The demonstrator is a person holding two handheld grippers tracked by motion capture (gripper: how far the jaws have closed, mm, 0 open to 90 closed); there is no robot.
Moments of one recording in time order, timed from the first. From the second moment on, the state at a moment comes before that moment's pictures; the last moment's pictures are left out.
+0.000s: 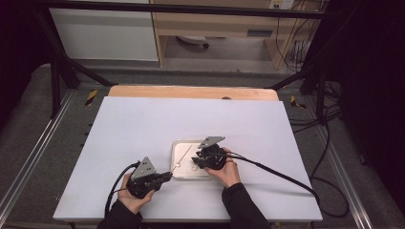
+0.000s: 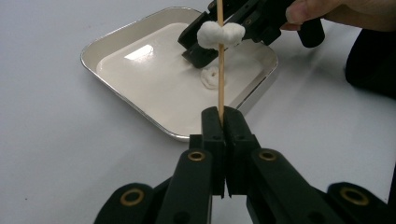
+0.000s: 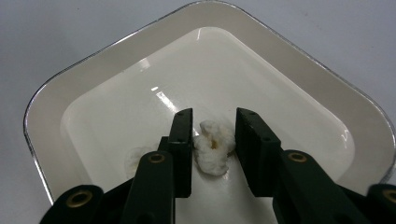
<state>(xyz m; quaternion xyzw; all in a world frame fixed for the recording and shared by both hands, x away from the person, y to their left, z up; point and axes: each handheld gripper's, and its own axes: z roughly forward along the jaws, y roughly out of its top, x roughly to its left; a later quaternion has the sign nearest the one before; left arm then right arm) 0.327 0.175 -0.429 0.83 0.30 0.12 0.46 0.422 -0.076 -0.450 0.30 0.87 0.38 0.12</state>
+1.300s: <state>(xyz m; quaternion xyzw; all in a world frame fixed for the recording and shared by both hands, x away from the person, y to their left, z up) 0.322 0.171 -0.428 0.83 0.29 0.12 0.46 0.401 -0.118 -0.394 0.32 0.82 0.46 0.07</state>
